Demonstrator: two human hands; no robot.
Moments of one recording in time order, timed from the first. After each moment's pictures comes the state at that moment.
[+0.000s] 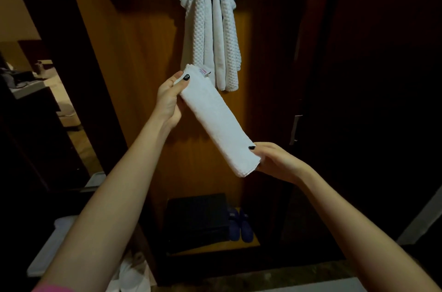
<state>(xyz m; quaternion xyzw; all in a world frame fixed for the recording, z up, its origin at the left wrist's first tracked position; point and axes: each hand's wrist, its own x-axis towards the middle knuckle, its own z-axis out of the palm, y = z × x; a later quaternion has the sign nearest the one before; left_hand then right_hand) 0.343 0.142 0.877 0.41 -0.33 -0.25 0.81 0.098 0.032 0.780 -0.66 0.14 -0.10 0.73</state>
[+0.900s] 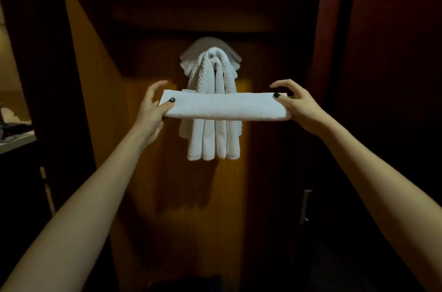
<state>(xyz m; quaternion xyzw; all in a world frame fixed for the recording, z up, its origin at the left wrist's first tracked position) 0.433 0.093 0.987 0.49 -0.43 -0.10 0.75 0.166 -0.102 1.017 -0.79 0.16 -0.44 0.39</state>
